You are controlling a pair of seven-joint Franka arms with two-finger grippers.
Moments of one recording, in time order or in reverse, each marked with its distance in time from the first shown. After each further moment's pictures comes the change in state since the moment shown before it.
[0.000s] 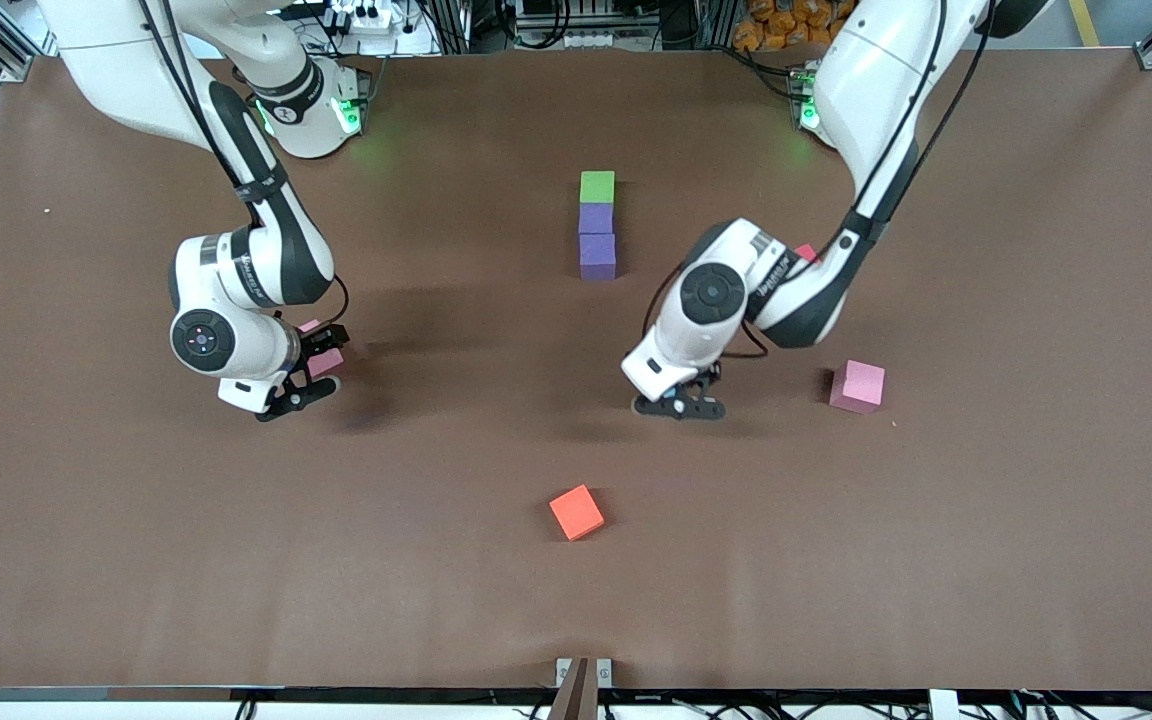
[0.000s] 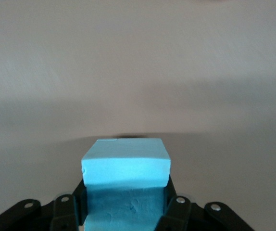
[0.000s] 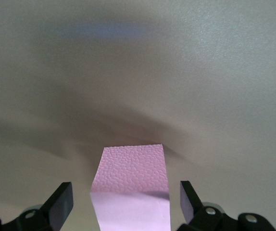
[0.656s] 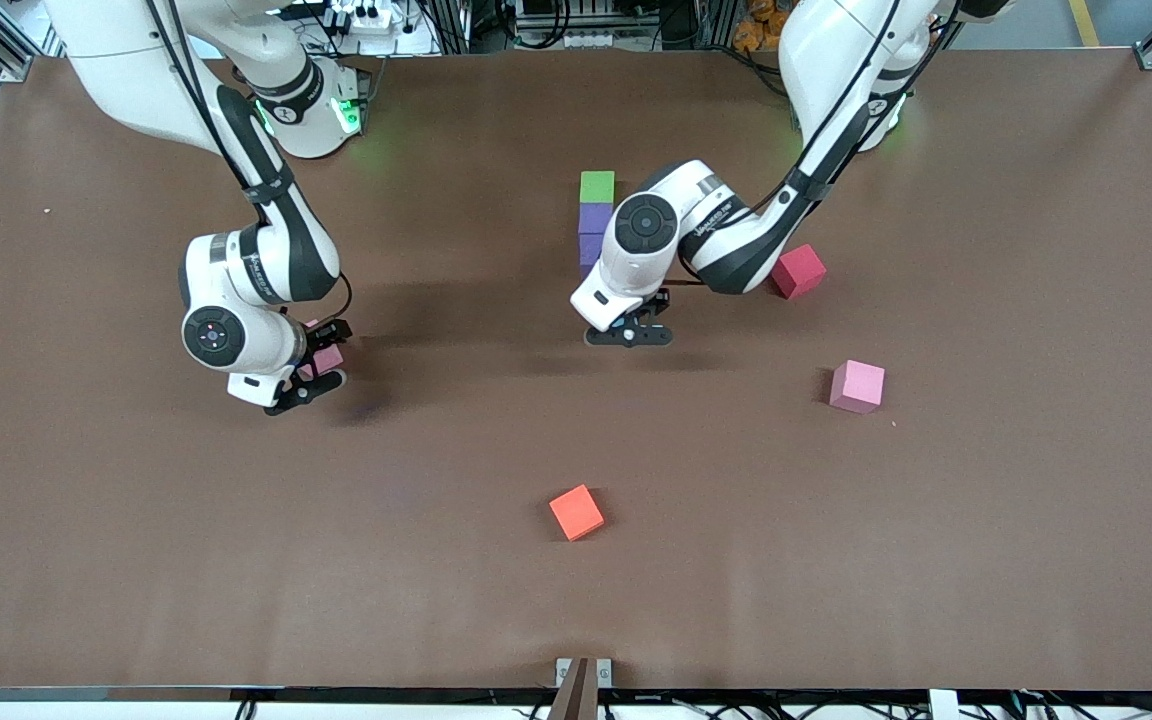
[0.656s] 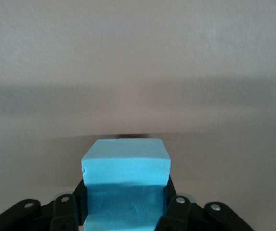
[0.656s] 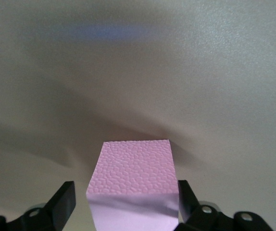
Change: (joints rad) left arm -0.038 -0.029 -0.121 -0.099 0.000 0.001 -0.178; right arm 0.007 0.005 -0.005 -0.036 0.000 0.025 -0.024
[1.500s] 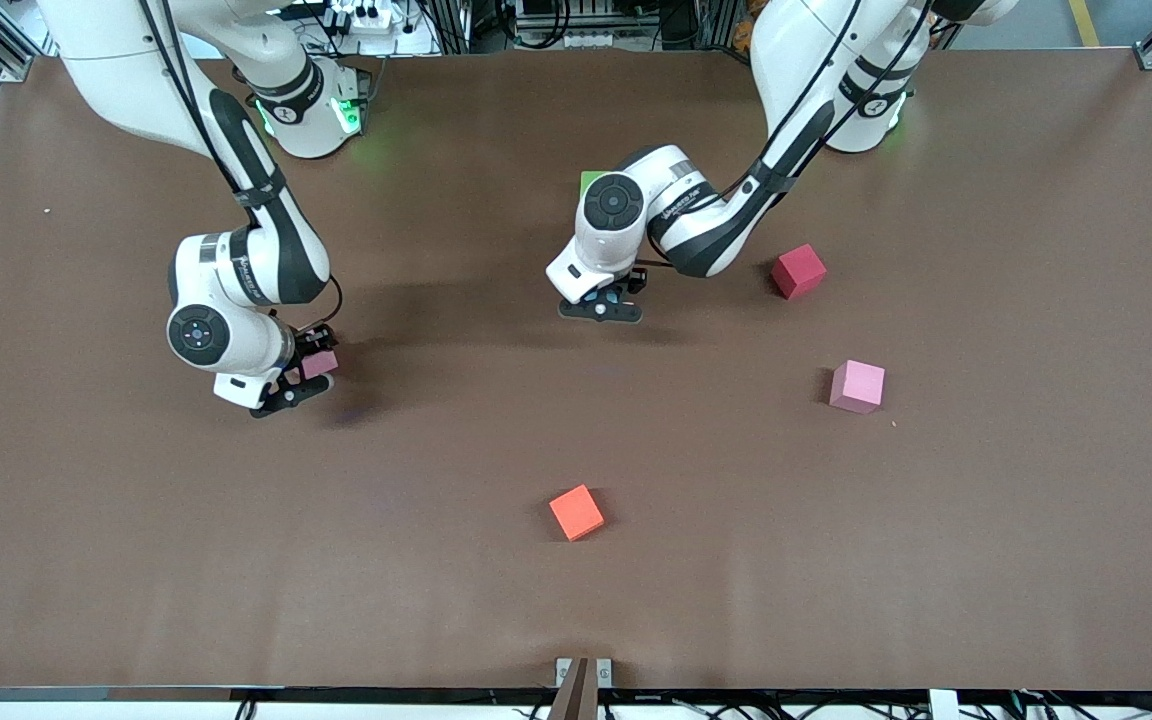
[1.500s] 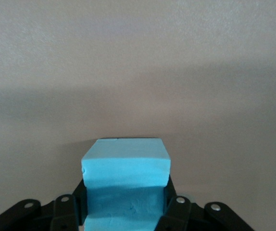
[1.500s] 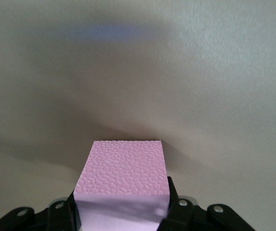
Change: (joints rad) left arm -0.055 0.032 -0.018 -0.022 0.005 0.029 0.002; right arm 0.004 -0.004 -0.029 -0.006 0.034 0.048 -0.001
